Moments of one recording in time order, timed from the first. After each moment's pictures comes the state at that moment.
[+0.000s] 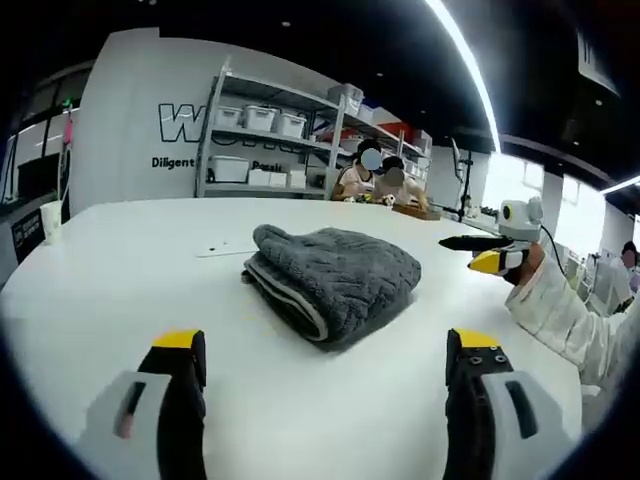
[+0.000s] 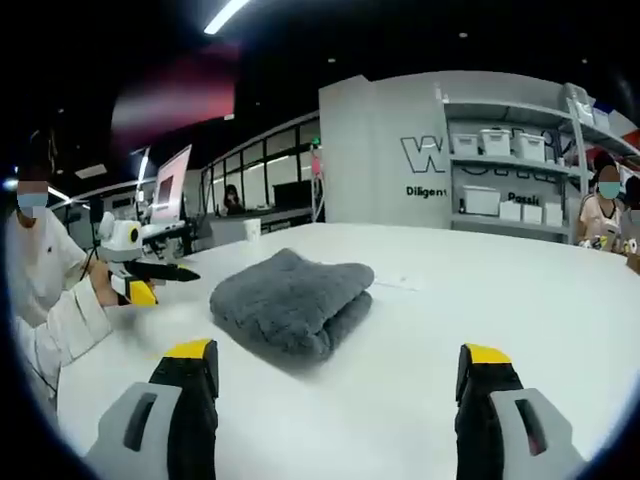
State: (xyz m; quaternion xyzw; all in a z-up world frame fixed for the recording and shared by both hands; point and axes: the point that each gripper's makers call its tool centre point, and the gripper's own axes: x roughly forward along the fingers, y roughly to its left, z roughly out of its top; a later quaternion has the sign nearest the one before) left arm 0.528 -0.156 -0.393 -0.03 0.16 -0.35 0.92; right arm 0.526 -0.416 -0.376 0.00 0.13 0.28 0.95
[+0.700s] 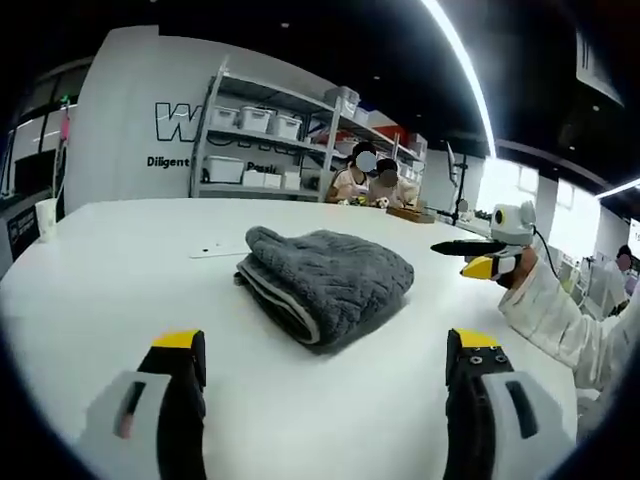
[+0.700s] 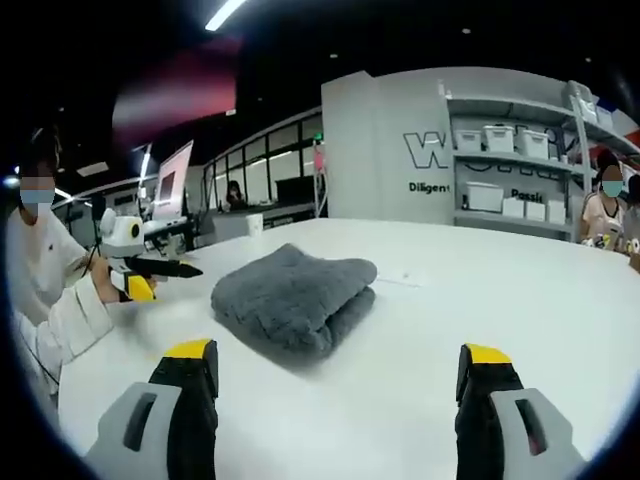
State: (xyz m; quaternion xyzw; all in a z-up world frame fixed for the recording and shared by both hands) left arm 0.527 -0.160 -0.391 -0.04 0.16 -0.36 0.92; right arm 0.527 -0.414 -0.379 -0.01 0.14 0.29 0.95
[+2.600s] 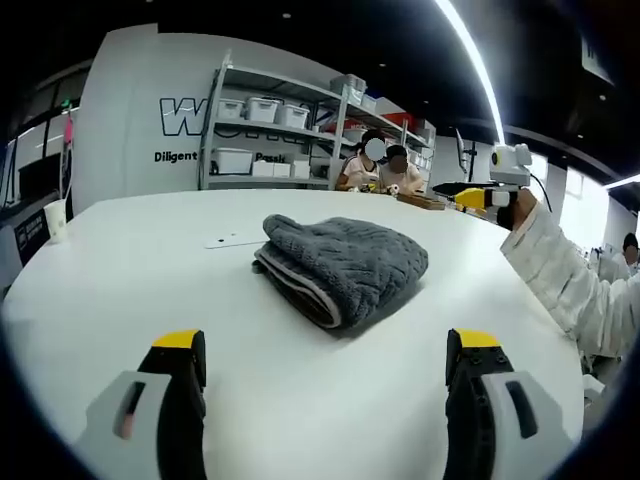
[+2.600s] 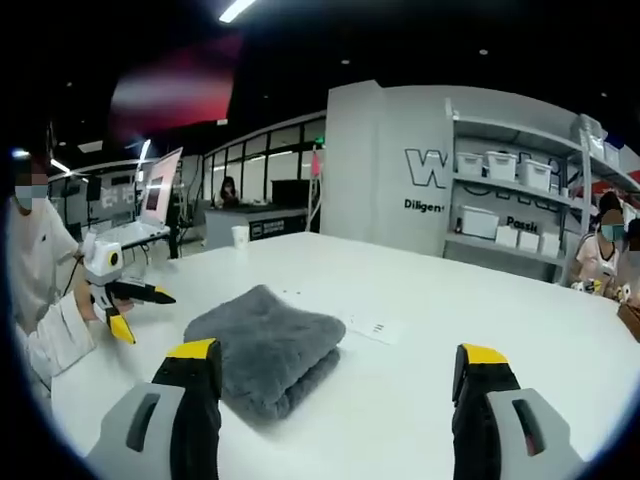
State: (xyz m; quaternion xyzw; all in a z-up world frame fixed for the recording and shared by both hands) left arm 0.529 -0.143 -0.399 -0.02 0.18 -0.34 0.92; right arm 0.584 -0.424 -0.303 -0.05 0.11 0.27 0.96
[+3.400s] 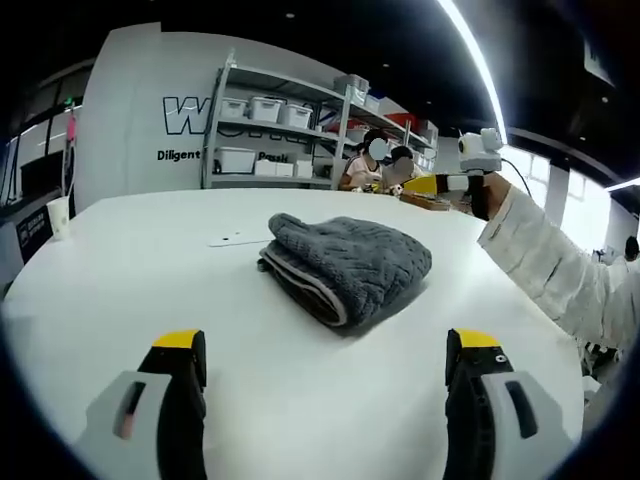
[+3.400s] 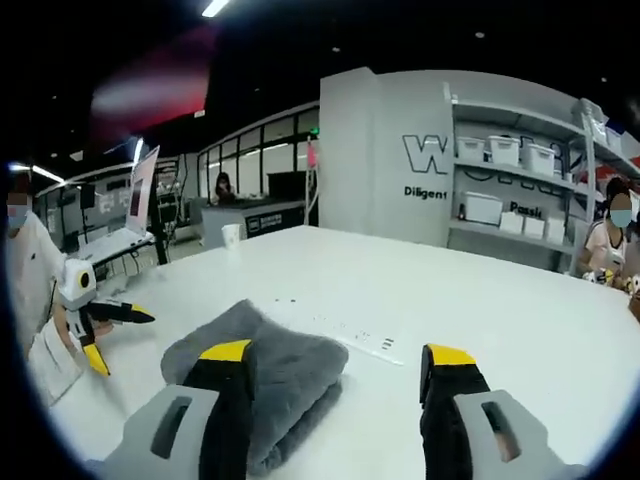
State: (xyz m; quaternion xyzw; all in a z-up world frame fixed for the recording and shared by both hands) left arm 0.530 -0.139 -0.400 -0.02 0.18 -0.34 0.92; right arm 0.648 -0.388 -0.319 -0.04 0.15 0.27 0.95
